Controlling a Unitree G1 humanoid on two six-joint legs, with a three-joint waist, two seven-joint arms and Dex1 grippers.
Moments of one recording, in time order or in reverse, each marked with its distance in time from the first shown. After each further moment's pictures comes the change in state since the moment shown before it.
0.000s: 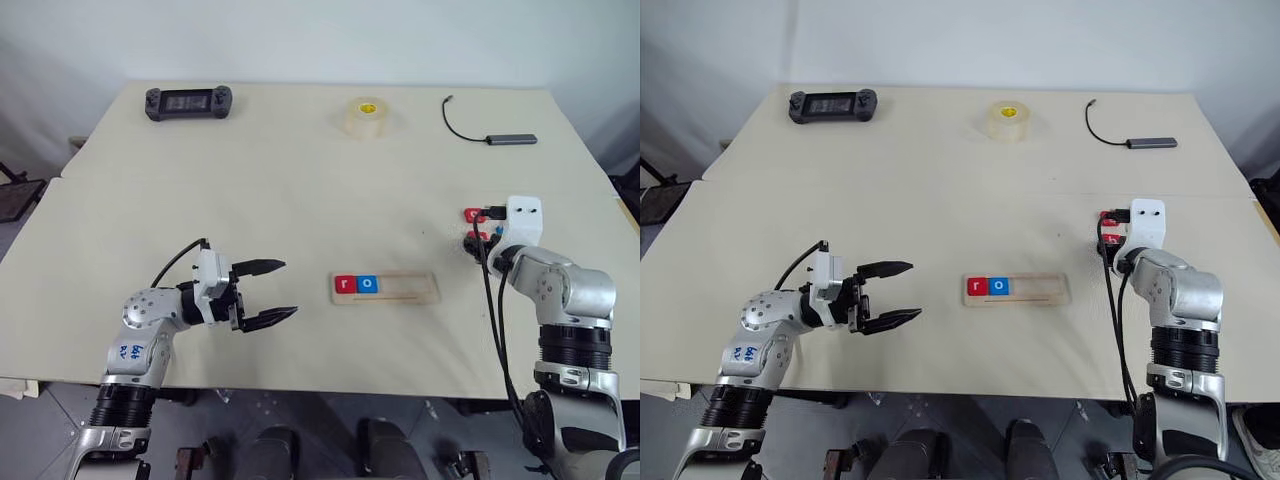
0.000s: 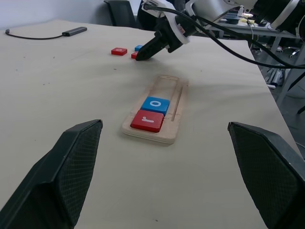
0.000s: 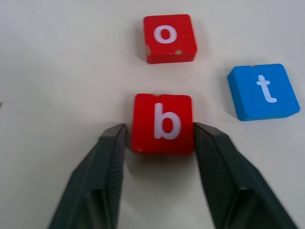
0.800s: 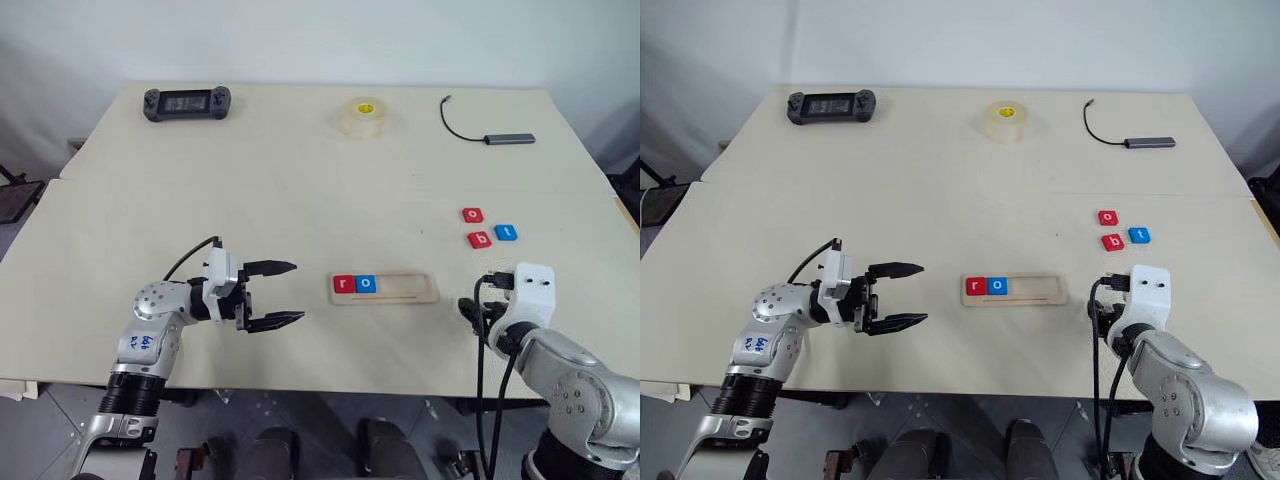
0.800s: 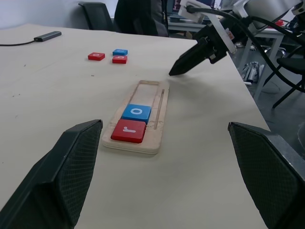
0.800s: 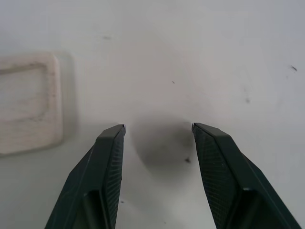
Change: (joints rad) left arm -0.066 -0.012 -0.041 0.059 0.000 -0.013 -0.077; right arm 0.433 0.271 -0.171 -0.899 0.056 0.506 -0.076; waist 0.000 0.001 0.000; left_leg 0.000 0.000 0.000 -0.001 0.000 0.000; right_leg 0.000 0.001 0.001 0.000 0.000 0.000
